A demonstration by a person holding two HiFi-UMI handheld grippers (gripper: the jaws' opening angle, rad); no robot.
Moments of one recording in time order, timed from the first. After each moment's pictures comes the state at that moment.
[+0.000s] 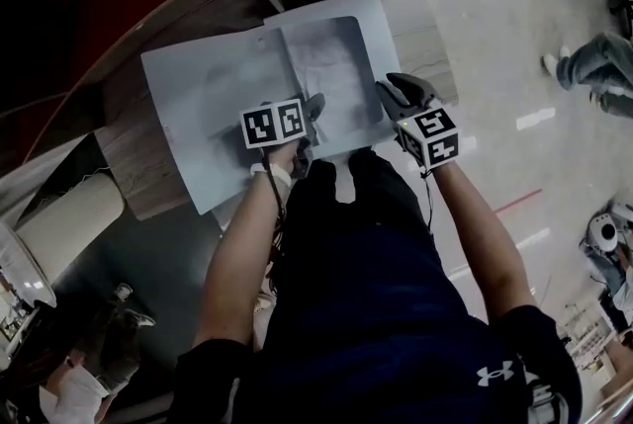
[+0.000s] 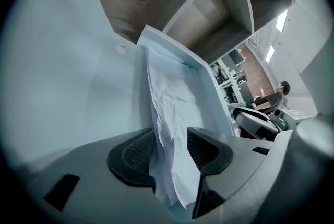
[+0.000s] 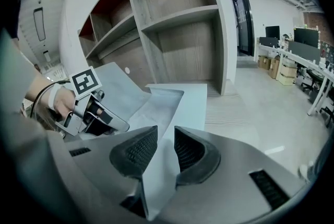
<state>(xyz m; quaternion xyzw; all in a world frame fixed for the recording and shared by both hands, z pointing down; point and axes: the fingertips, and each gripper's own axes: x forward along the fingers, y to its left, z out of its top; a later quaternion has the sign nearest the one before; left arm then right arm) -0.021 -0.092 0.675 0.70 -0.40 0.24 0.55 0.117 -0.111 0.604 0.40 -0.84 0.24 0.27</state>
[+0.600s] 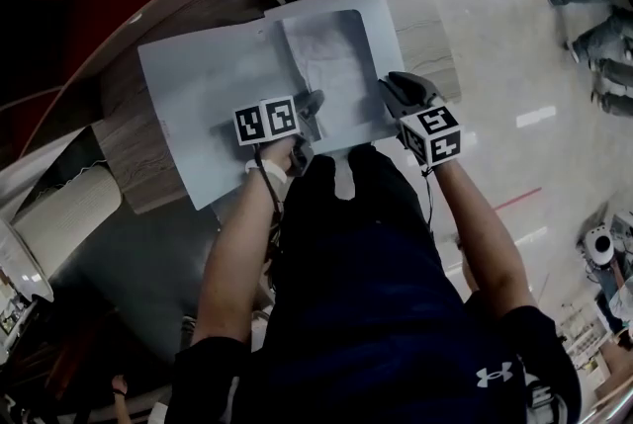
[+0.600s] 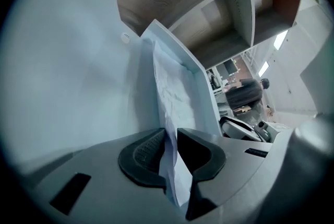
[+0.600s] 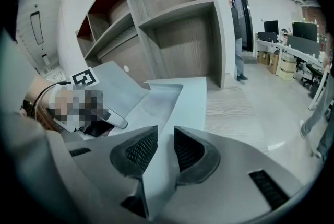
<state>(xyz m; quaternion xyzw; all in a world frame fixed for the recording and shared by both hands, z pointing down) -0.010 -0.088 0.675 0.69 -0.36 0.18 0.60 0.122 -0.107 0.620 0.39 -0.84 0.26 0.27</state>
